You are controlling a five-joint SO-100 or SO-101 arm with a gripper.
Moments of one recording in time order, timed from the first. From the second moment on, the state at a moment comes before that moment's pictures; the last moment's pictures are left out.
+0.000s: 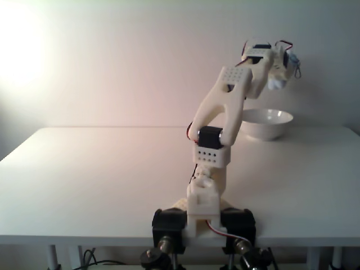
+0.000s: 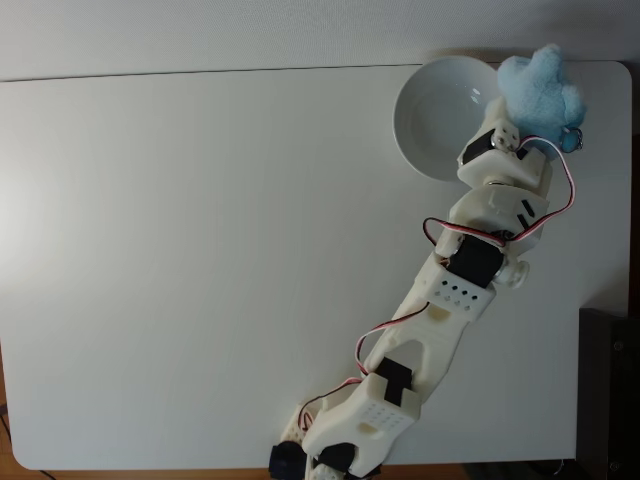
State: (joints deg) arm 26.2 36.6 17.2 42.9 80.0
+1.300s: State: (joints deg) arm 22.8 33.2 17.2 31.2 80.3
